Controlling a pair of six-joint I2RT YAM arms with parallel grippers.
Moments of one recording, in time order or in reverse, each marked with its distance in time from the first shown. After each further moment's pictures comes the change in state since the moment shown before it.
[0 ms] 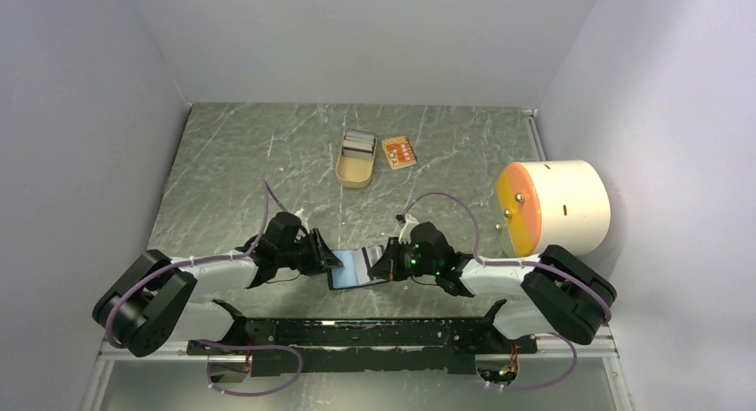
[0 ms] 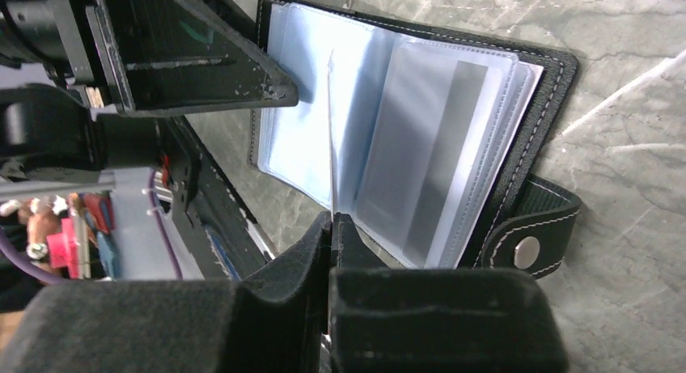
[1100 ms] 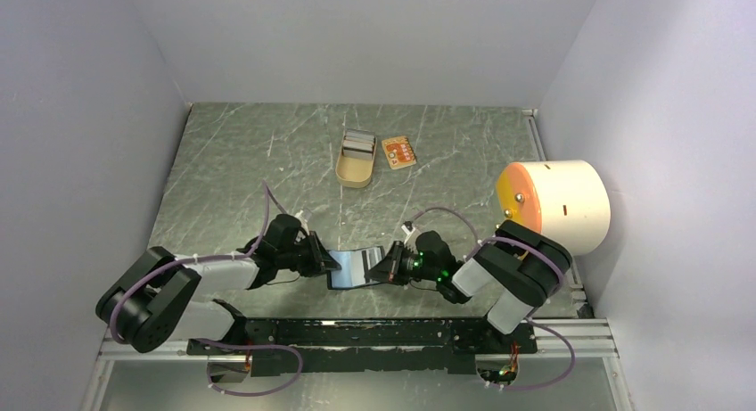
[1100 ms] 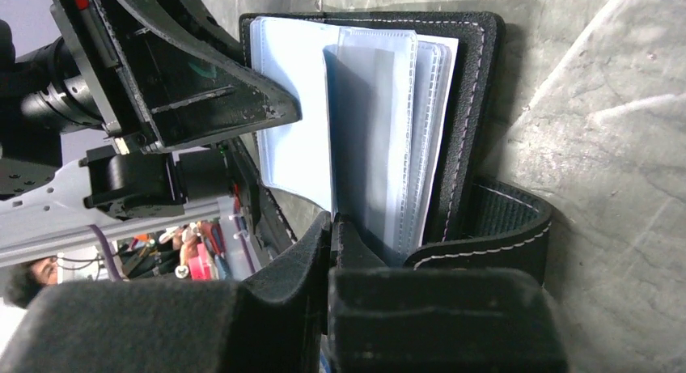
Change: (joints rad) left arm 0.000 0.019 -0.020 0.032 0.002 -0.019; right arm -0.040 0.302 -0.116 0.511 -0.072 0.339
